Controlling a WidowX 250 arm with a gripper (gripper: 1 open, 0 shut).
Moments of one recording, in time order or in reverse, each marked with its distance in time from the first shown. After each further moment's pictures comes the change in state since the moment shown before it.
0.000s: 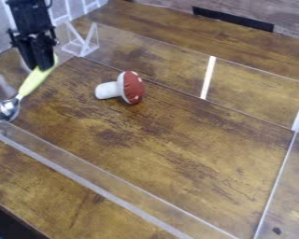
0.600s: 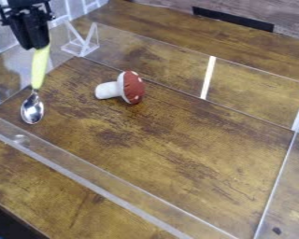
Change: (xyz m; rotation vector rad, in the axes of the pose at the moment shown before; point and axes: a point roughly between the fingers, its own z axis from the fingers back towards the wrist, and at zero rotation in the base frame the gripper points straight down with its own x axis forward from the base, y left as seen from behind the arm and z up) arm -0.008 -0.019 0.025 -0.010 -0.020 0.033
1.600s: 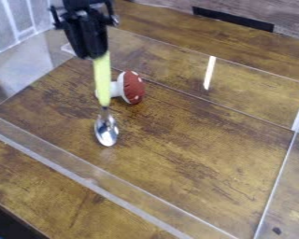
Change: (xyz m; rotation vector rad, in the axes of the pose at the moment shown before) arm -0.029 -0.138 -0.008 -0.033 -0.005 -0.169
